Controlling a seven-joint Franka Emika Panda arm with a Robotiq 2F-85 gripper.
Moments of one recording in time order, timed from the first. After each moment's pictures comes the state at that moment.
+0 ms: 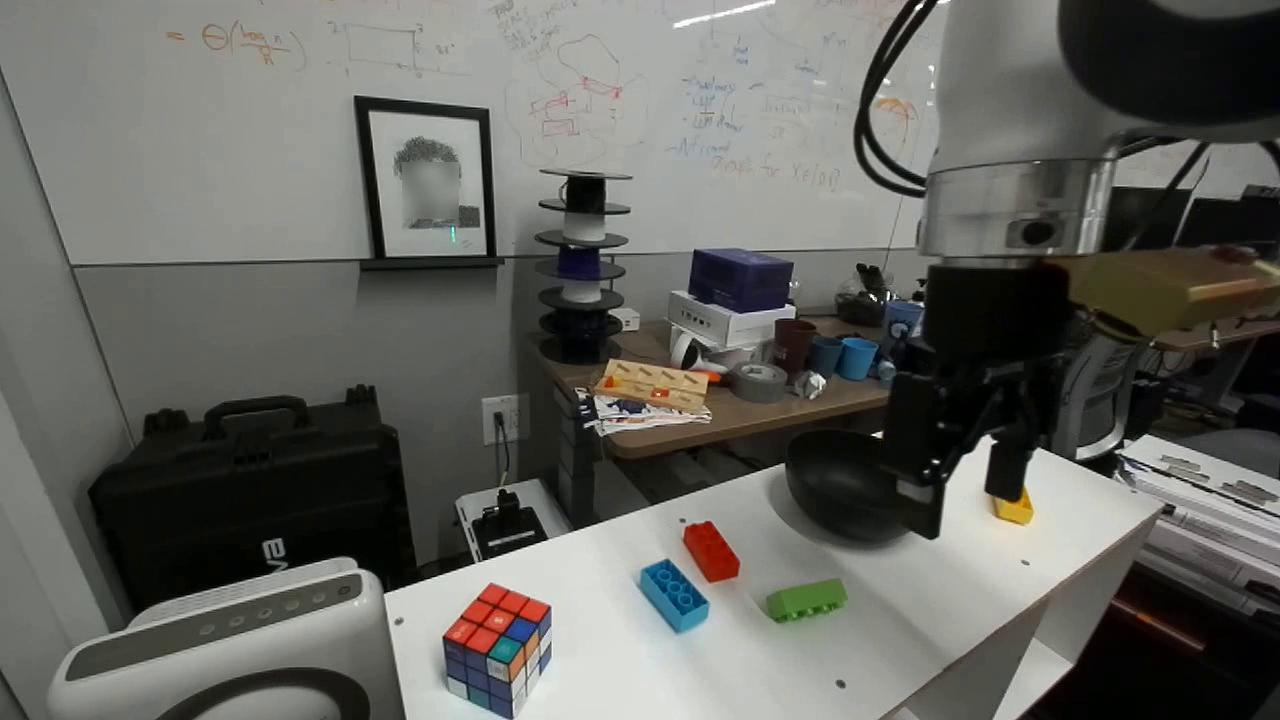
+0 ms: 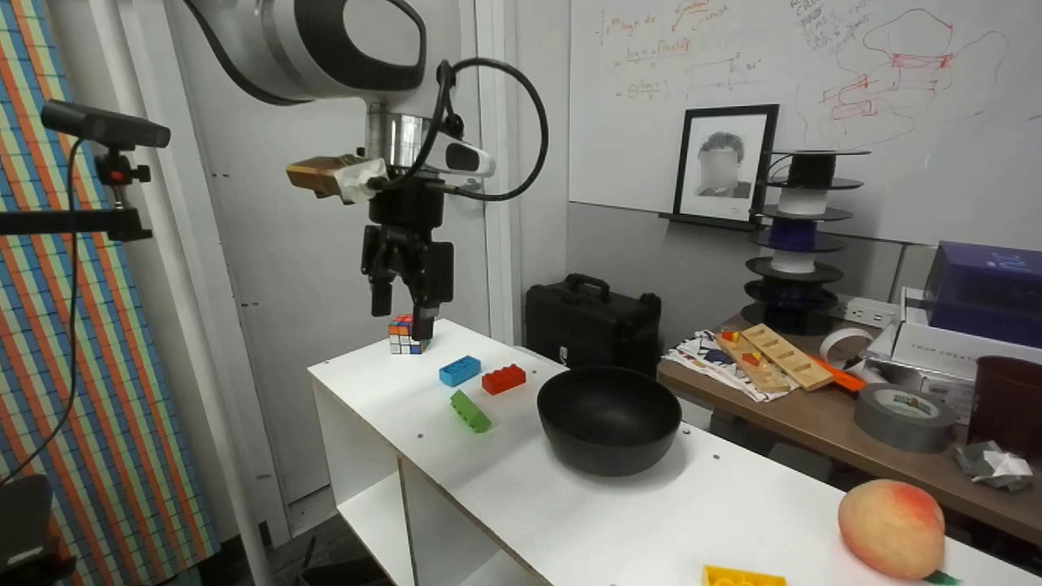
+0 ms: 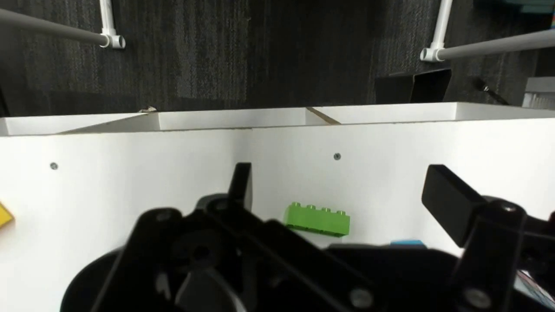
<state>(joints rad) 0.15 0.32 0.08 -2.08 -0.03 2.23 0.19</state>
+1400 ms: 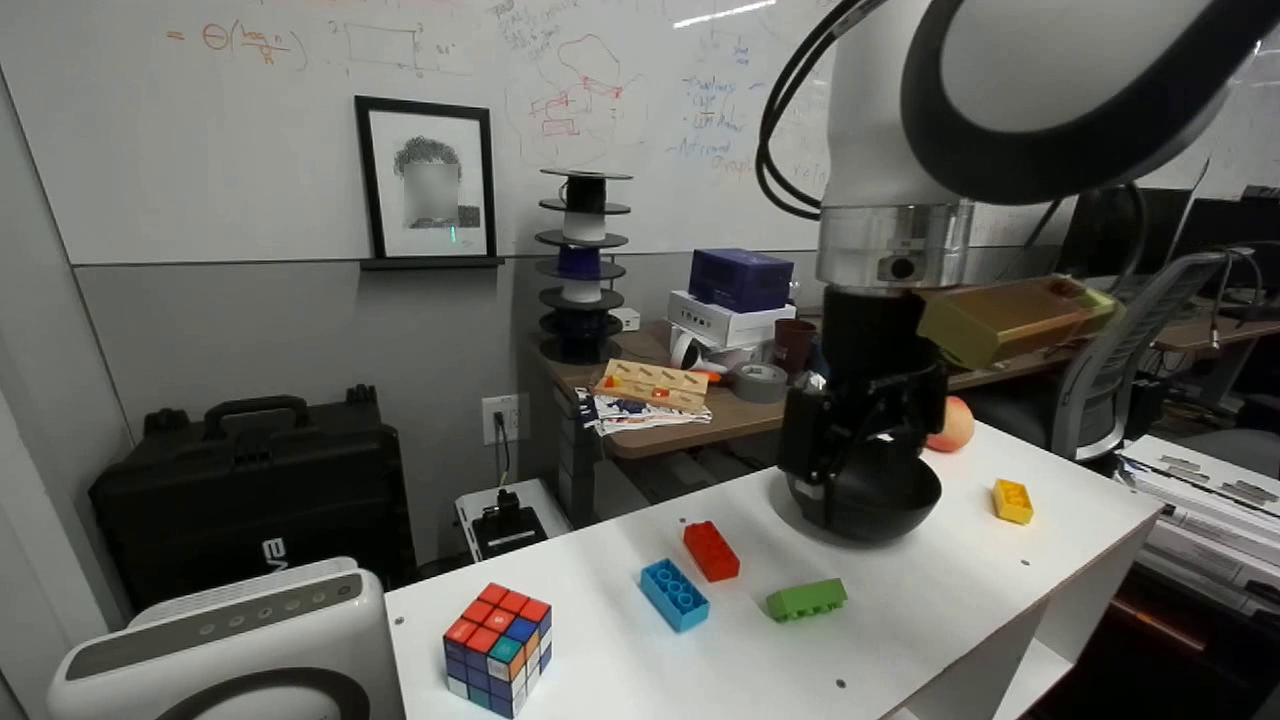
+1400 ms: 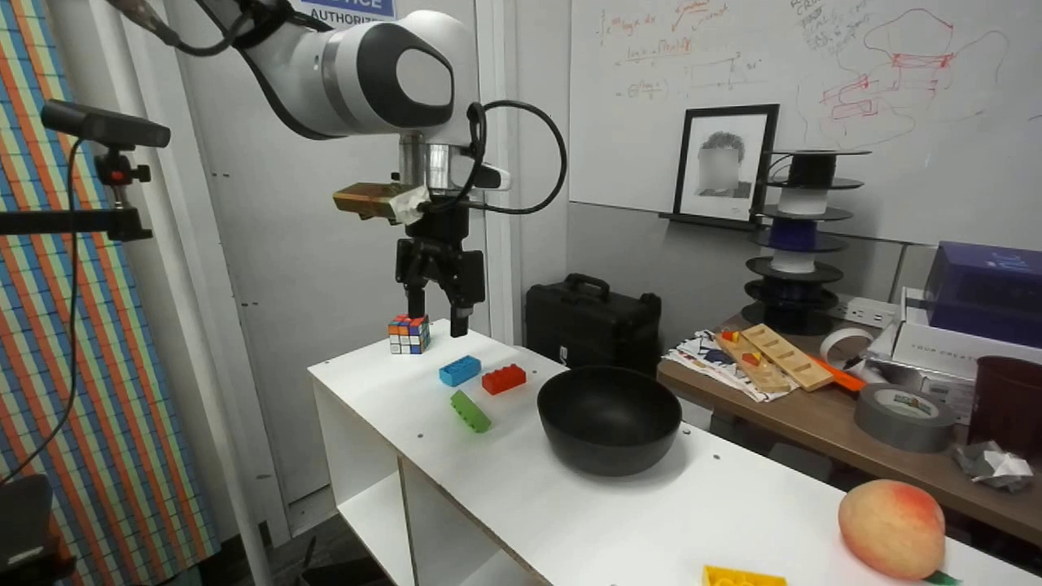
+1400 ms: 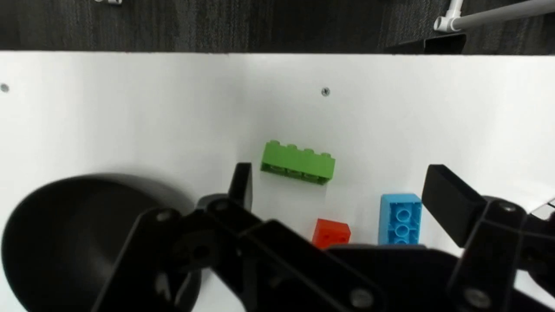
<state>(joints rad) 0.19 0.50 0.08 -1.88 -0.10 2.25 0.23</state>
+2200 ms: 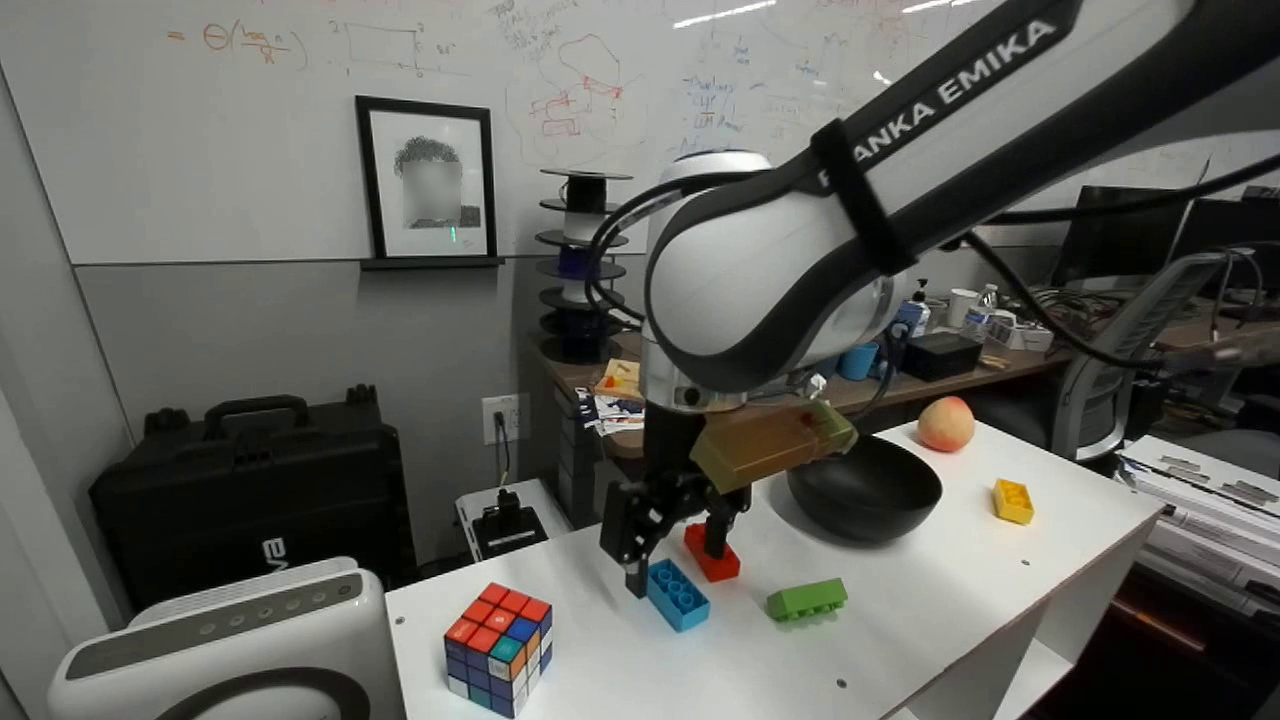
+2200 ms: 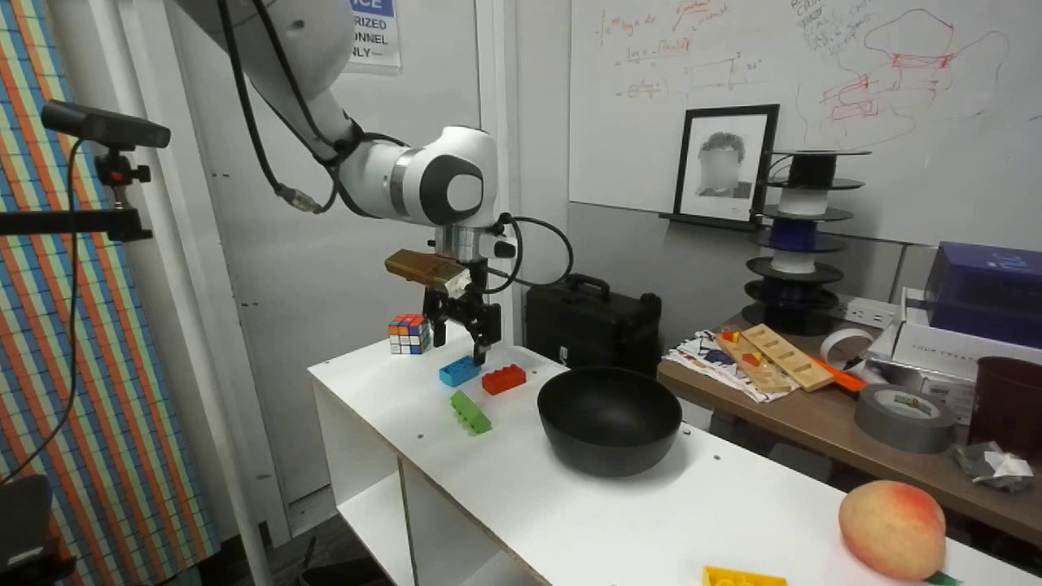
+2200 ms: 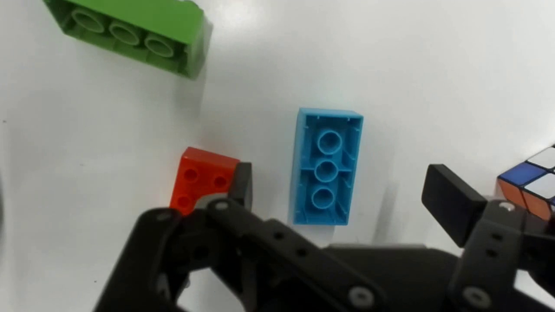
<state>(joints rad) 0.25 1.00 0.11 -1.32 -0.07 2.22 0.16</state>
